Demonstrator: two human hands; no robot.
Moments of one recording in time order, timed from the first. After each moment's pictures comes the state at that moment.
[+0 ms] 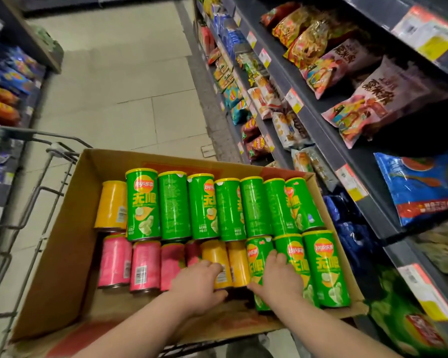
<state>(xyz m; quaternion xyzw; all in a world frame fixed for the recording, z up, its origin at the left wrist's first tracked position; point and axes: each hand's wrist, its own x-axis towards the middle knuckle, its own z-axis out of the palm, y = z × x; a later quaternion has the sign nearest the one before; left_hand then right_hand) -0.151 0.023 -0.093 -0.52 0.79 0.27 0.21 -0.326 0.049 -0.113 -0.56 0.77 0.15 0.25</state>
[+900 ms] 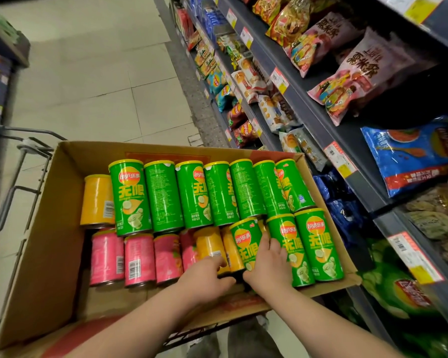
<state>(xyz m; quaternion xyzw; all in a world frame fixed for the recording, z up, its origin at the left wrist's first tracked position) -0.164 0.031 -0.112 -0.56 0.71 0.41 0.15 -0.312 0.062 -0.120 -0.51 0.80 0.05 0.30</state>
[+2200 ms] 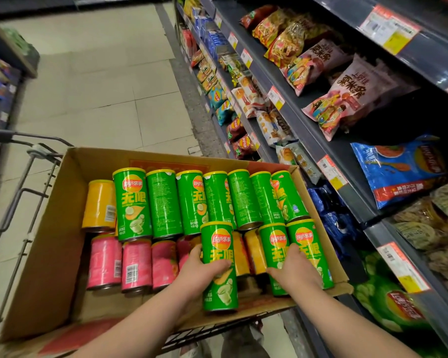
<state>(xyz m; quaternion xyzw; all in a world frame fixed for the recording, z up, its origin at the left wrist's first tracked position) -0.170 0.034 -0.083 -0.64 0.37 0.66 -0.16 -0.374 0.067 -0.114 -0.41 0.85 0.06 0.32</state>
